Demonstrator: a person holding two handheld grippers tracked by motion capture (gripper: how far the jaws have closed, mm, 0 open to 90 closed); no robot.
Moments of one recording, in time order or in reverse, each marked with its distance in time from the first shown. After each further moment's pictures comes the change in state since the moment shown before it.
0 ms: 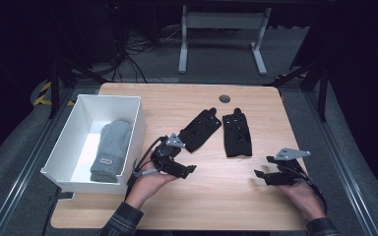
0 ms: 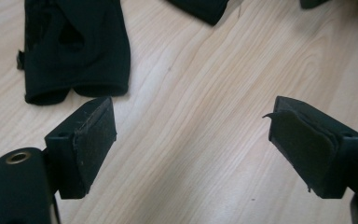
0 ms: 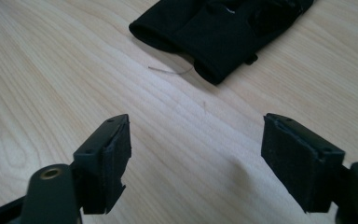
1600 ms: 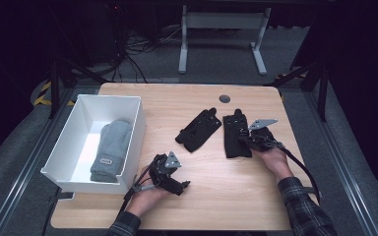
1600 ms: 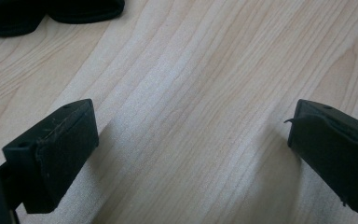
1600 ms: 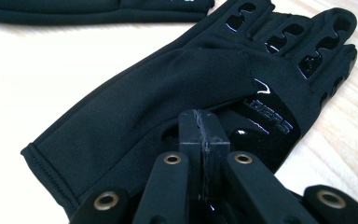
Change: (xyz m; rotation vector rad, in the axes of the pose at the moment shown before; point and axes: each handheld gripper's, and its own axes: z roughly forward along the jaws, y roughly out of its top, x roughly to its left) left arm 0.008 -0.055 0.036 0.003 0.059 0.090; right arm -0.035 0.073 0.084 0.042 0.011 -0.047
